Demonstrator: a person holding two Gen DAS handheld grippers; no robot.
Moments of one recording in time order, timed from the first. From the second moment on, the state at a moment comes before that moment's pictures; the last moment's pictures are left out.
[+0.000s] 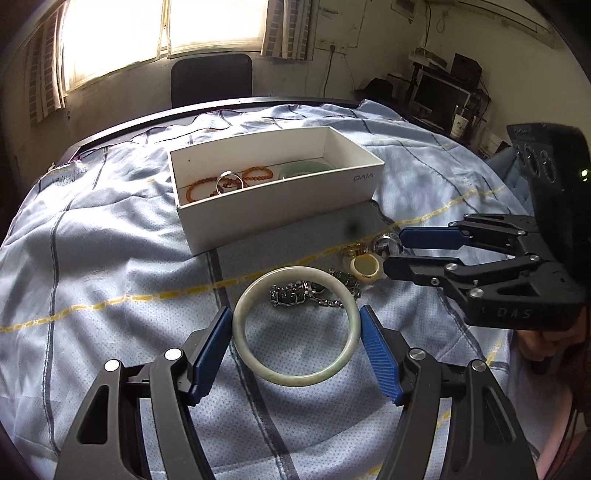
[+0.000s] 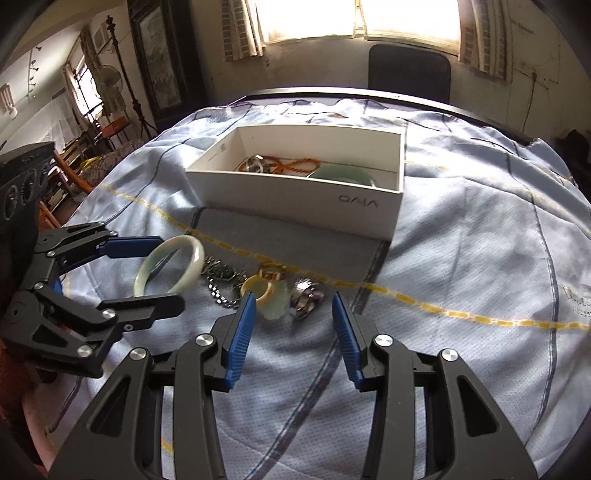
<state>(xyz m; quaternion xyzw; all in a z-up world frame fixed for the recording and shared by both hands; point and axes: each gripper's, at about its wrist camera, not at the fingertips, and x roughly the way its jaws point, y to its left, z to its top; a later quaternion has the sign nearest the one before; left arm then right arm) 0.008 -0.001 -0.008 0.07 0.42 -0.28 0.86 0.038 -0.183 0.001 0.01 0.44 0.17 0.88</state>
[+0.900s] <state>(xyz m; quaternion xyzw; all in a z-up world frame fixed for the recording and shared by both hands) 0.008 0.002 -0.005 0.06 0.42 -0.29 0.86 0.041 -0.190 0.000 0.02 0.44 0.16 0.88</state>
